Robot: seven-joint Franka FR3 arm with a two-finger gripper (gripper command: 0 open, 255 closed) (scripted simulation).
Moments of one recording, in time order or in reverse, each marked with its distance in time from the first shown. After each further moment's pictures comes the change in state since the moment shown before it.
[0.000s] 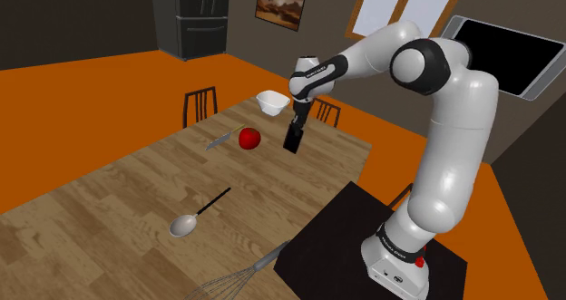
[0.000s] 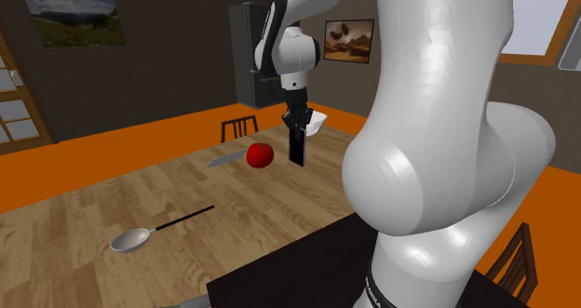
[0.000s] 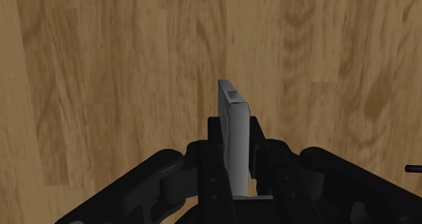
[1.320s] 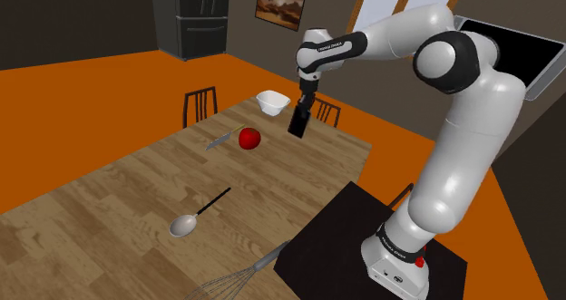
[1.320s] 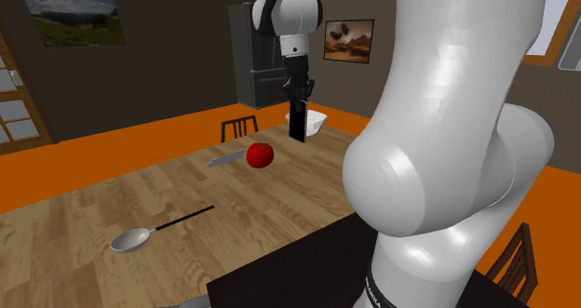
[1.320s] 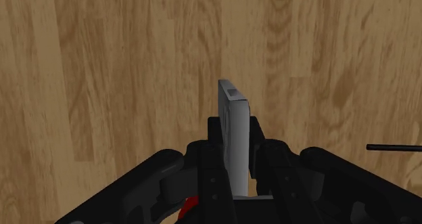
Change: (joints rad) arm 0.012 -0.147 -0.009 0.073 -0.027 -0.218 0.006
